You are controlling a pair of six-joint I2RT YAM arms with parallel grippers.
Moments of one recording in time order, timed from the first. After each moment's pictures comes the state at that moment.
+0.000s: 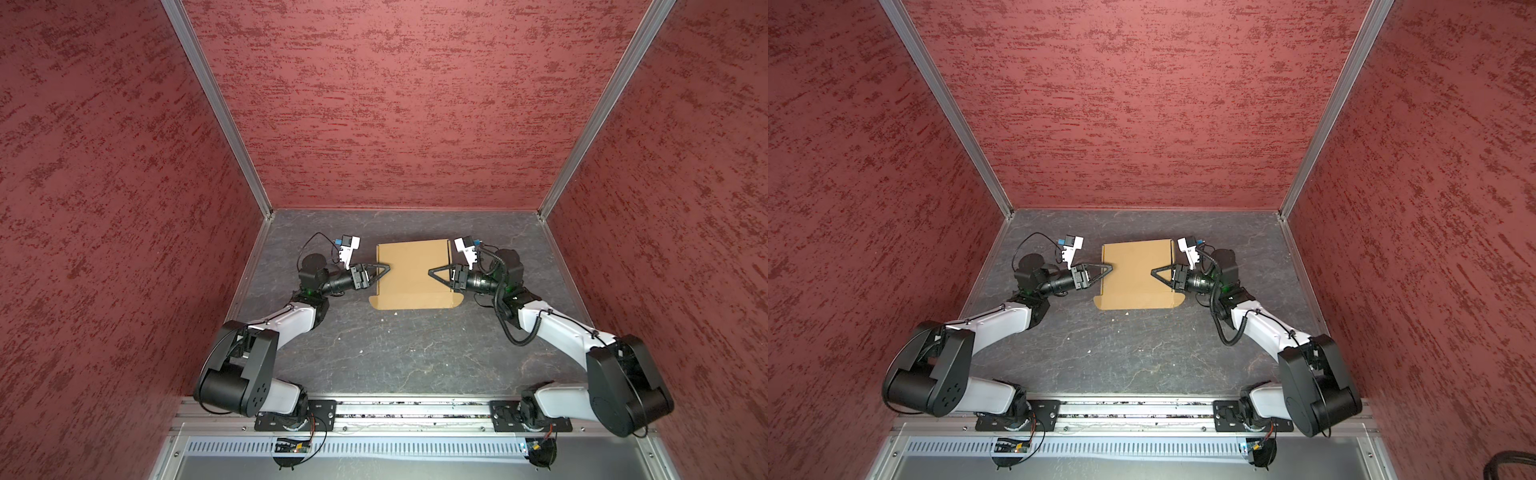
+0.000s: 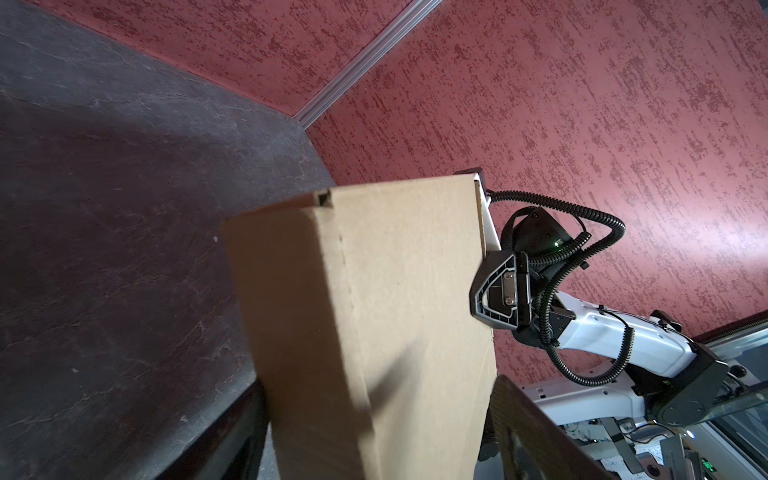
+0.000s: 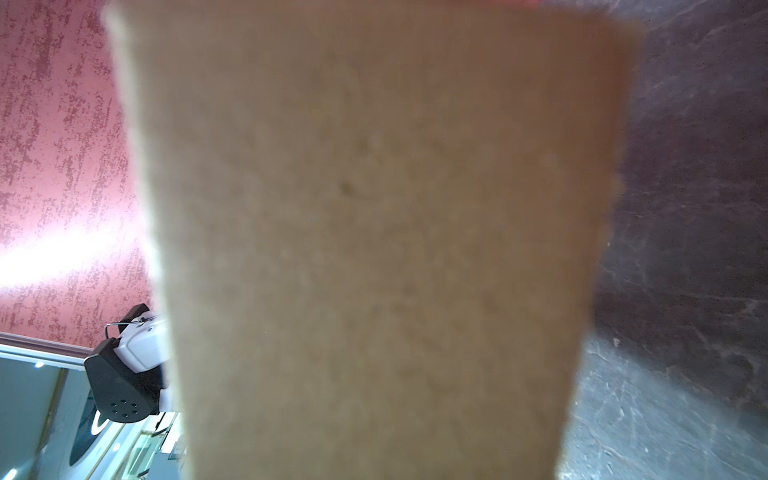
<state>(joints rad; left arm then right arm) -0.24 1.43 0.59 0.79 0.96 -0.87 0.34 1.34 0.68 0.49 -0.92 0.93</state>
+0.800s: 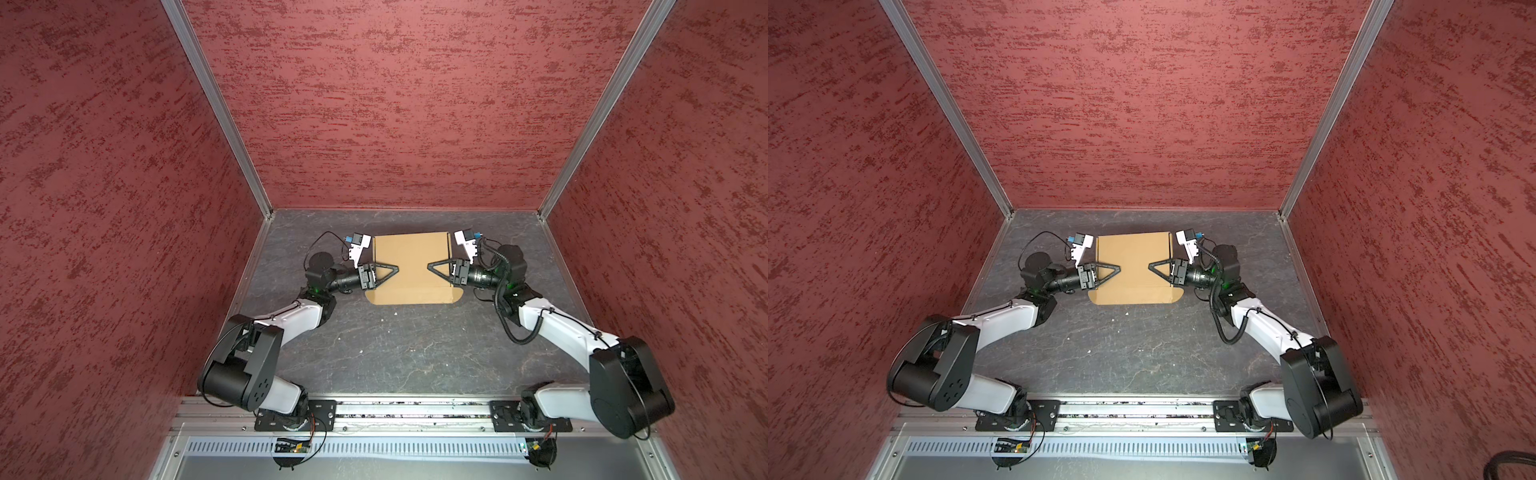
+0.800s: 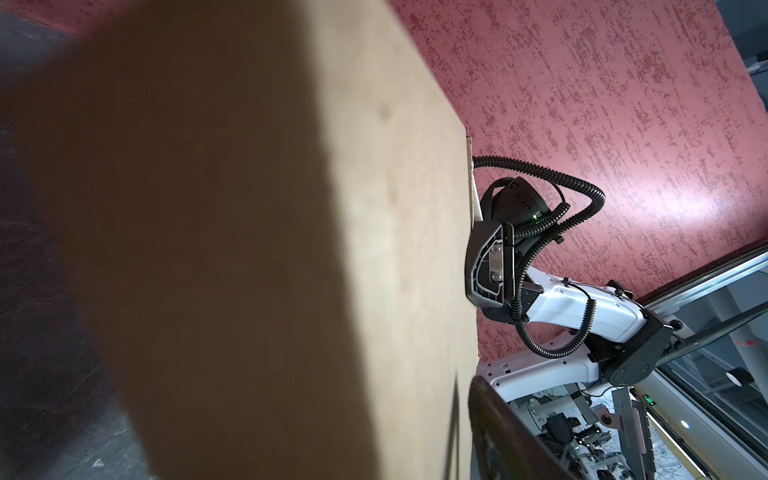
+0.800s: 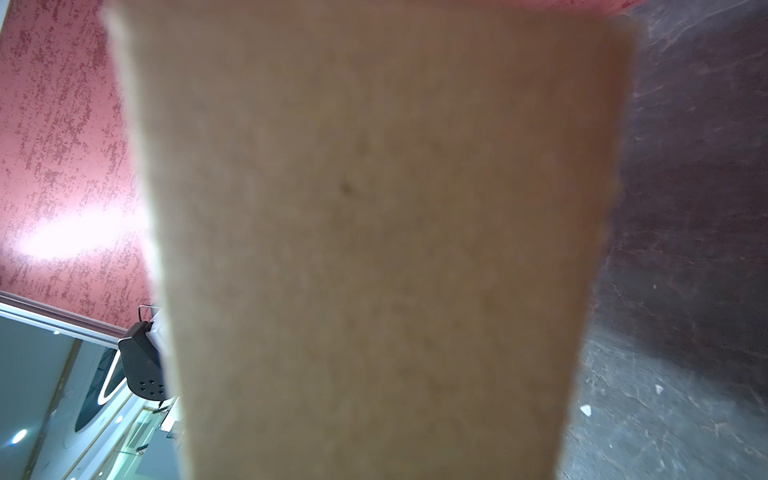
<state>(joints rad) -0.31 1.47 0.63 0.88 1.01 -0.94 0.35 1.34 0.73 0.54 -0.94 0.96</state>
